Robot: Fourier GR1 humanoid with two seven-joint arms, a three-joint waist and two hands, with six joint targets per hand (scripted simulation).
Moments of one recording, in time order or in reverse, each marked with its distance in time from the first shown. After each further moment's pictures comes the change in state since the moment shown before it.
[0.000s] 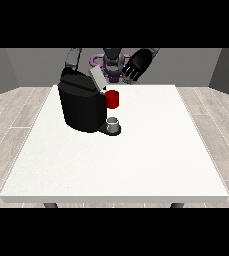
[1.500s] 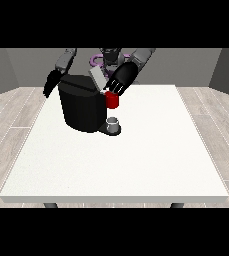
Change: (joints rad) left arm -0.209 0.079 0.063 0.098 -0.025 -0.011 0.005; right arm -0.165 -0.071 -0.084 -0.073 -0.024 0.008 0.063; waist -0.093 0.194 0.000
